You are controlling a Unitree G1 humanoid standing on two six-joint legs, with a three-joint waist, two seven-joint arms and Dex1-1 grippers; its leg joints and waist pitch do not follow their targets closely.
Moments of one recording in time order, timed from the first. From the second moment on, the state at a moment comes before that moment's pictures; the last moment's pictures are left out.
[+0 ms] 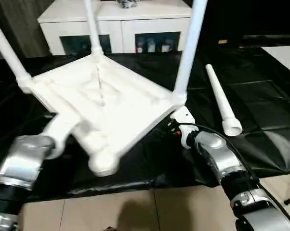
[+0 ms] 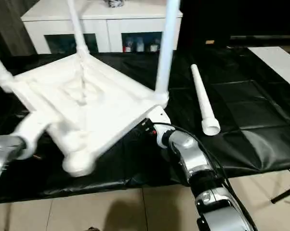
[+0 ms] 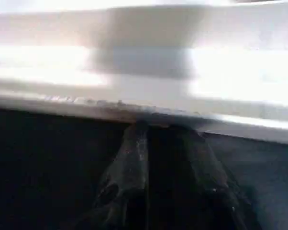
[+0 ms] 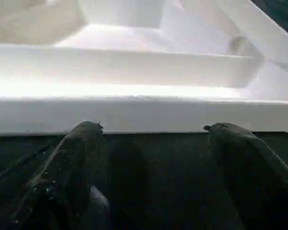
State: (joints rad) left arm -0.36 0.59 -0.11 0.11 0.05 0.79 -0.64; right arm -0.59 -0.17 0.16 0.71 -0.01 0.06 0.57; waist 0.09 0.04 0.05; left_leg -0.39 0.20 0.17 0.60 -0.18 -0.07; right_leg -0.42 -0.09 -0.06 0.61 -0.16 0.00
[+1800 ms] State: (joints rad) left arm -0.44 0.43 -0.29 -0.18 -0.16 0.61 -0.87; right arm -1.02 -0.43 -0.10 1.30 0.01 0.58 0.32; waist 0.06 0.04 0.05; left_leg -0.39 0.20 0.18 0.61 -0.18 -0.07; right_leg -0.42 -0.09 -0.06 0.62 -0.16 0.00
